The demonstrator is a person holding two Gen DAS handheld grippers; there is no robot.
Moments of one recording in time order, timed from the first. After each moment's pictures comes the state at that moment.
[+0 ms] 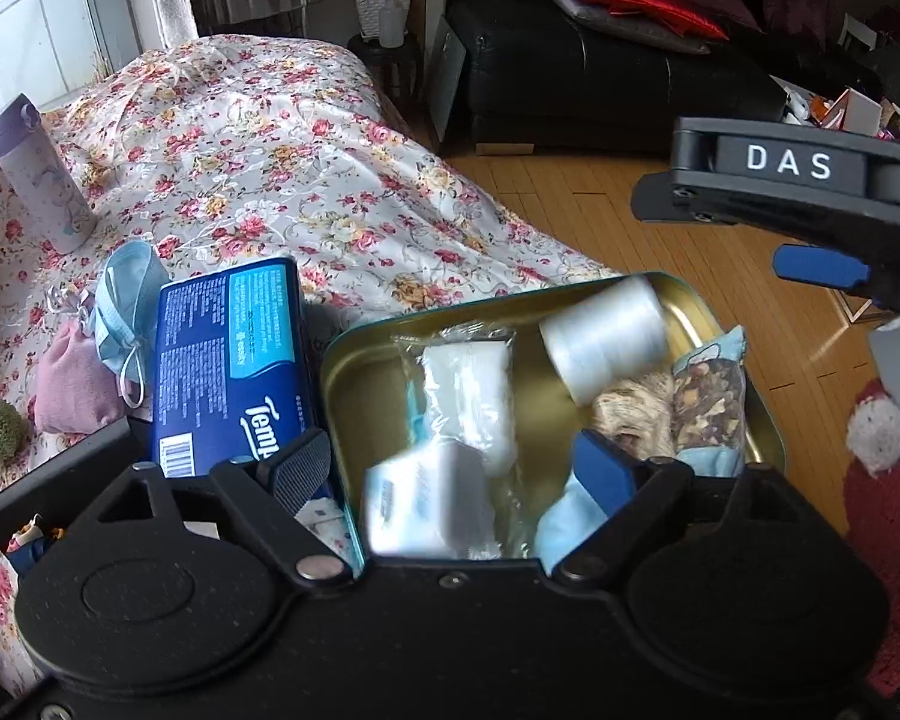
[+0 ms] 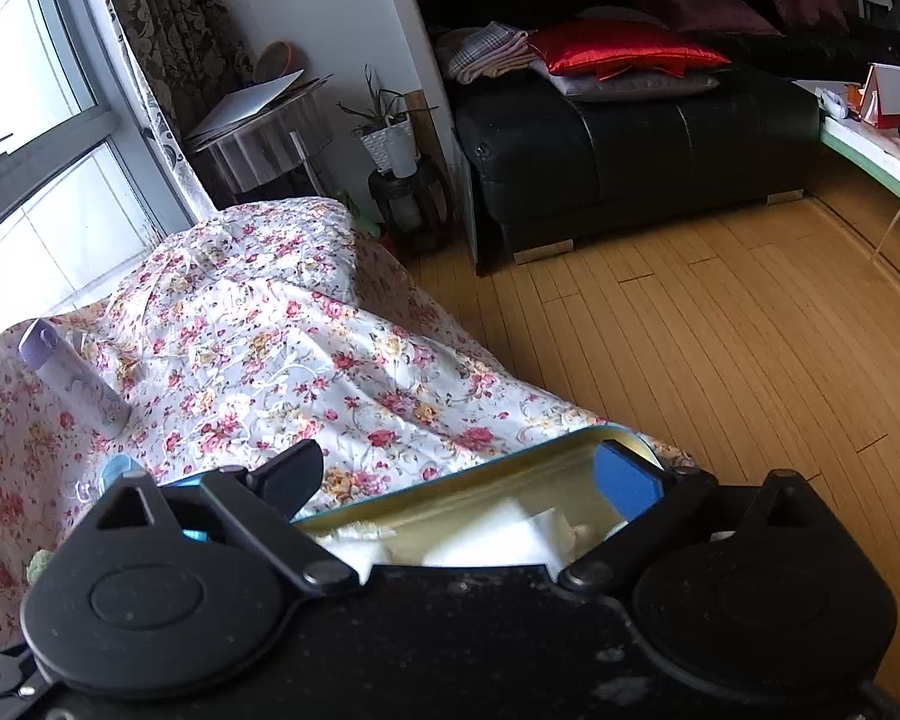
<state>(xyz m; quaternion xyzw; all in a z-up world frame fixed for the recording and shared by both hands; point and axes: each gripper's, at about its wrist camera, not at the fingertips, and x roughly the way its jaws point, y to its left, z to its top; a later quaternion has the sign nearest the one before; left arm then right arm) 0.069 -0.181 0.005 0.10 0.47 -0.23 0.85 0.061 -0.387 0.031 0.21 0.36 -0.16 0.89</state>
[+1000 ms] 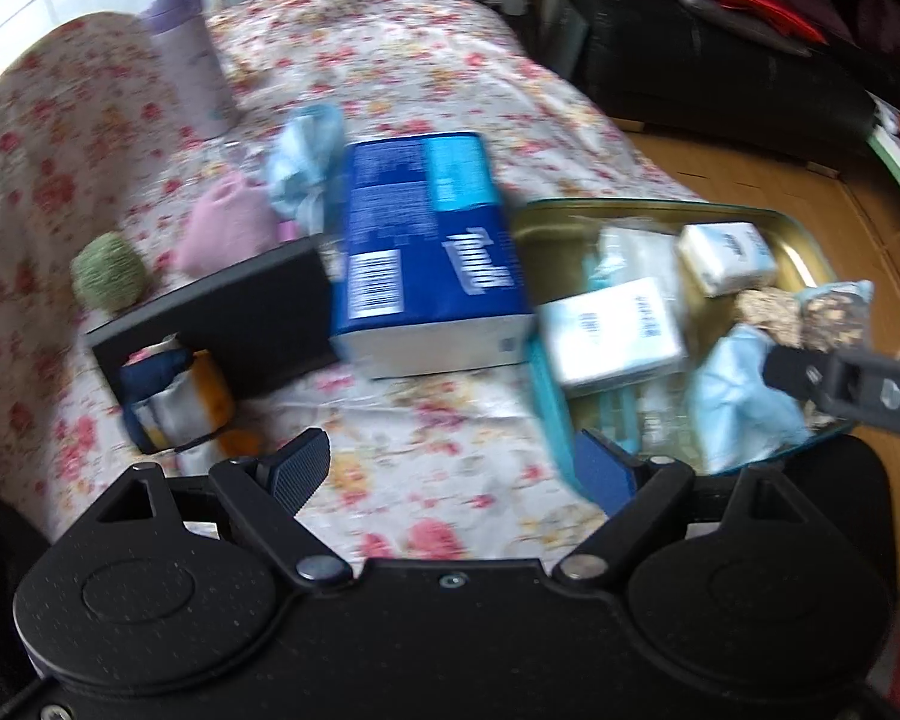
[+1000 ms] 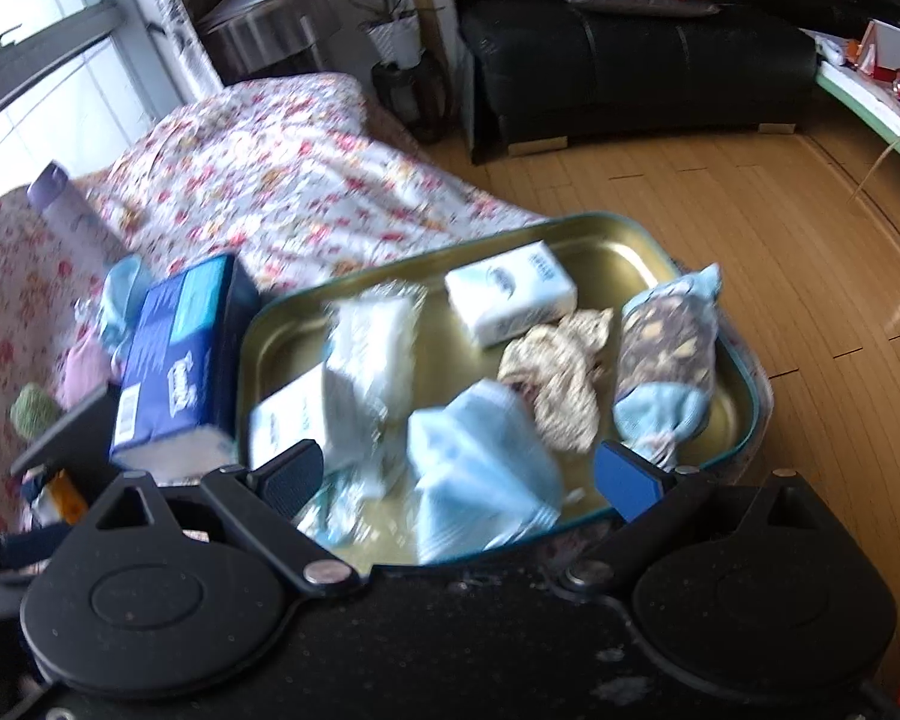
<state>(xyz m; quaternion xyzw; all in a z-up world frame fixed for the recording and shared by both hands) 0.033 -0.085 -0.020 0.08 0.49 -0.13 0.86 -0.021 -0.305 -0.013 0.19 0.44 -0.15 0.86</state>
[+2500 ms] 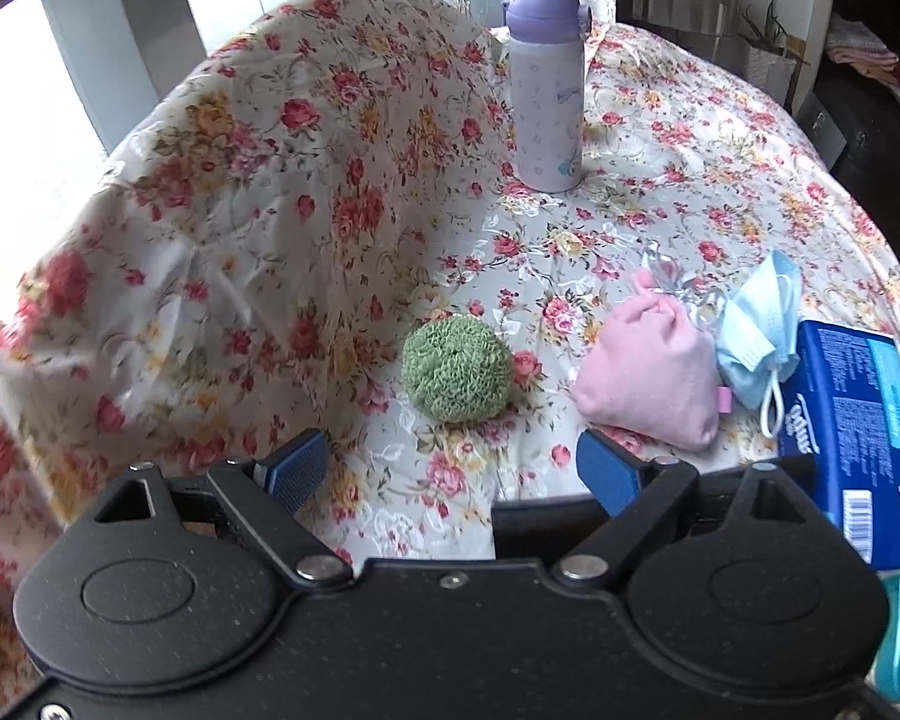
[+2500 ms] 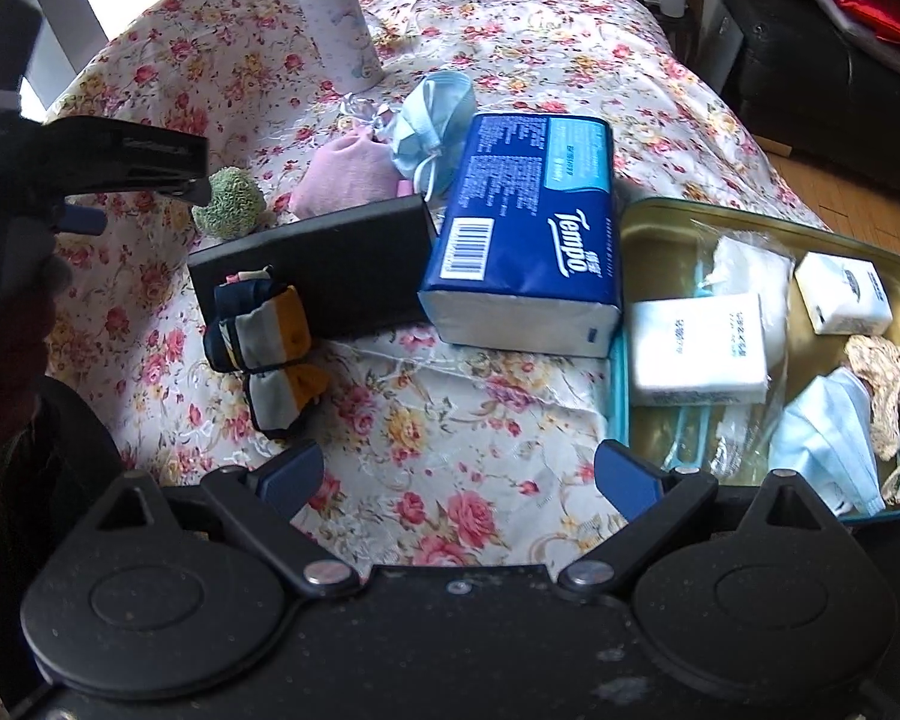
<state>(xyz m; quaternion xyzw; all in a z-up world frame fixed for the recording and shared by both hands) 0.164 0.080 -0.015 0.04 0.46 0.04 0.89 0.027 -0.132 -0.014 0.08 0.51 0.04 0.85</state>
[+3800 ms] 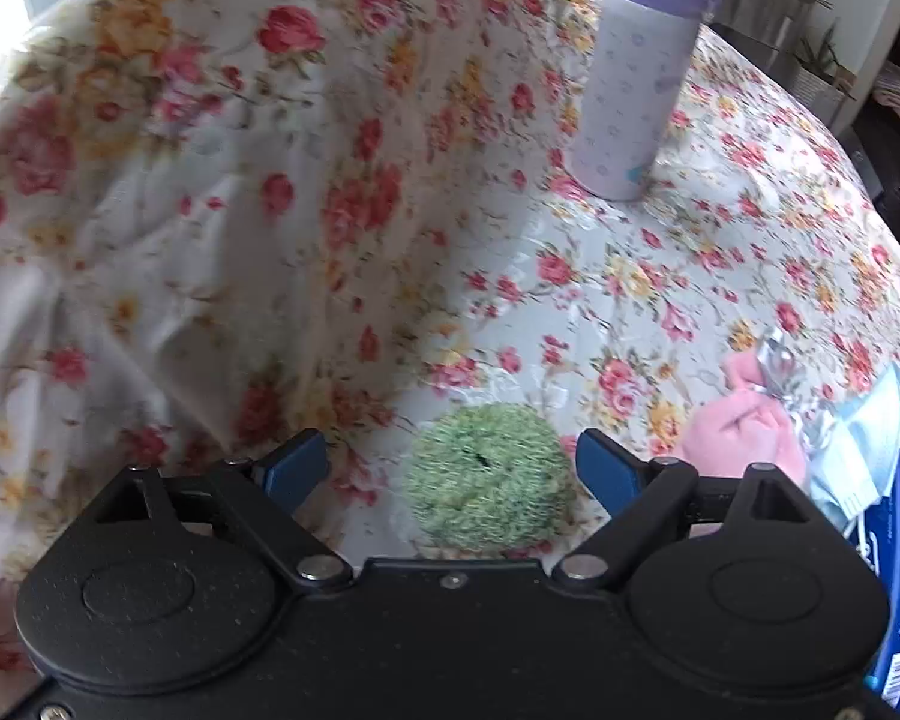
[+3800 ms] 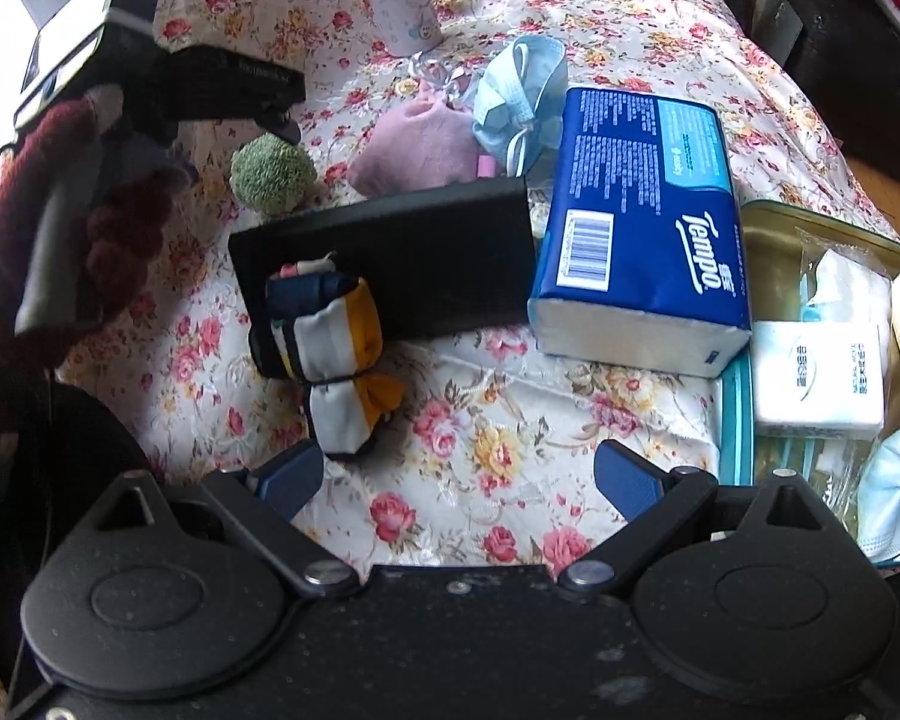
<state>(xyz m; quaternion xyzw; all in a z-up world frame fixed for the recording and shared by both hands) 0.252 0.124 -0.063 -0.05 0.50 0.02 0.87 0.062 -0.093 -0.032 0.08 0.54 0.07 0.84</state>
